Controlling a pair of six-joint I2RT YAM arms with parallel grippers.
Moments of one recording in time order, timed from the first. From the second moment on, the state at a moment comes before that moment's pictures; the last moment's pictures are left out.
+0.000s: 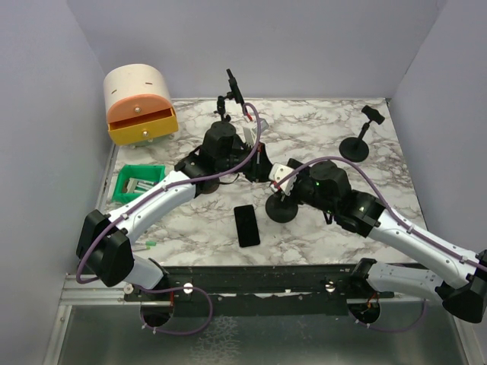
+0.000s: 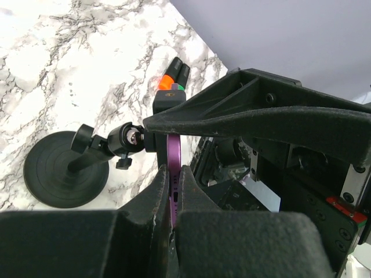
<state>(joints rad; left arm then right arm) -0.68 1.43 1.17 -0.07 0.67 -0.52 0.87 1.02 0.92 -0.32 0.05 -0.60</state>
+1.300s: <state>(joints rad) -0.66 0.85 0.52 0.39 0.04 -0.52 0.87 1.07 0.97 -0.25 0.23 0.00</state>
